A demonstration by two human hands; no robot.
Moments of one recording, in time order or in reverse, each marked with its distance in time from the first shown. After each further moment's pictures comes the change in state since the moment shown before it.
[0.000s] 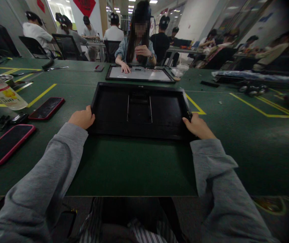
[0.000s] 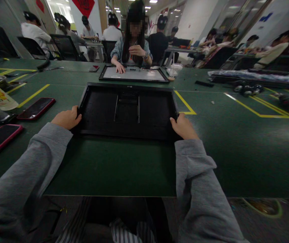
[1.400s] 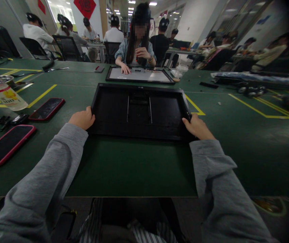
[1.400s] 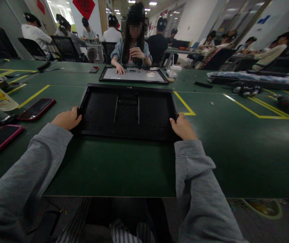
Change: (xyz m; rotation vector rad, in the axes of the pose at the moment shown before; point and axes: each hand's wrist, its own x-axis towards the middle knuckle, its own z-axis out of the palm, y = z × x) left_hand -0.001 0.001 -0.001 -0.042 -0.018 -0.023; right_hand 0.000 0.001 0.001 -0.014 0.030 -0.021
